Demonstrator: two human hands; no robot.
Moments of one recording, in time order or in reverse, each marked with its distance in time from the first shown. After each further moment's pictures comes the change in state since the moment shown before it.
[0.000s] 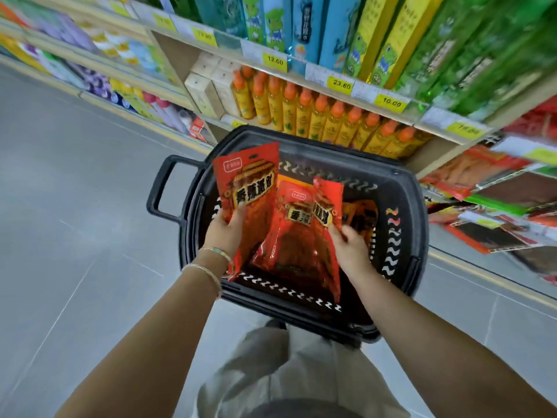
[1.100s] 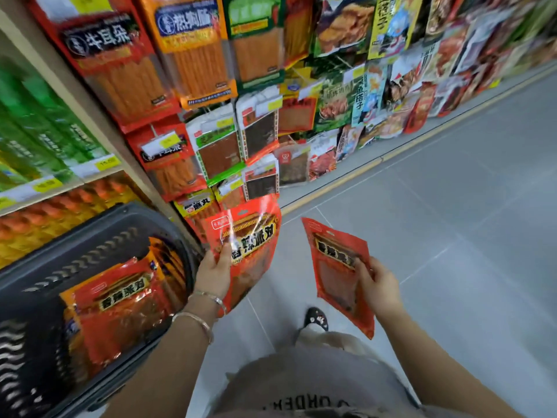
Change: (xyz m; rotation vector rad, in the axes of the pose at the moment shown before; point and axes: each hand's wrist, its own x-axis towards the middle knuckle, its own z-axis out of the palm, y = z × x) left_hand -0.296 -0.012 0.235 0.291 -0.648 0.549; right_hand -0.357 0.265 -0.233 0.300 0.953 0.225
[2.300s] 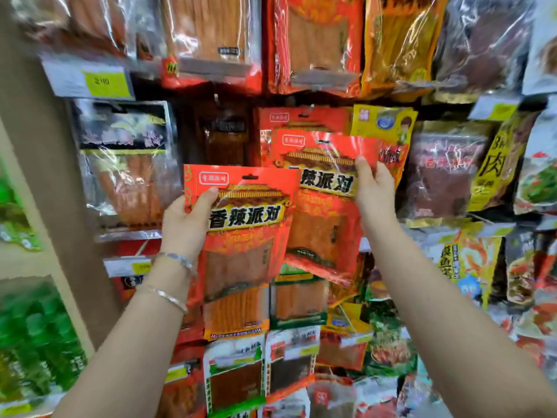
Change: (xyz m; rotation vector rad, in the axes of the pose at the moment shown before) left_hand 0.200 0.441 -0.074 -0.584 0.510 0.757; right_hand 0.366 -0.538 -0.060 0.679 0.071 -0.769
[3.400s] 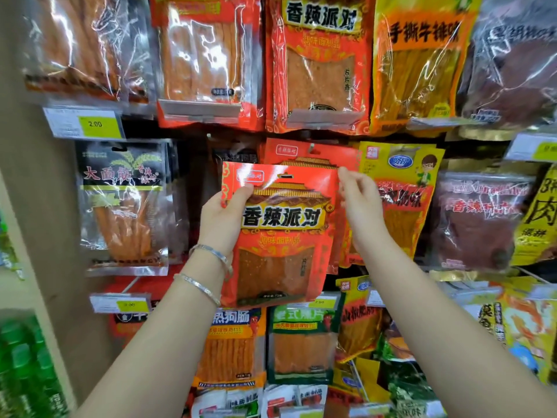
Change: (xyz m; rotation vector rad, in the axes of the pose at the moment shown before) left_hand 0.035 0.023 0.090 -0.102 -0.082 -0.052; right_hand 0.064 0.006 0.029 0.104 -0.235 -0.017
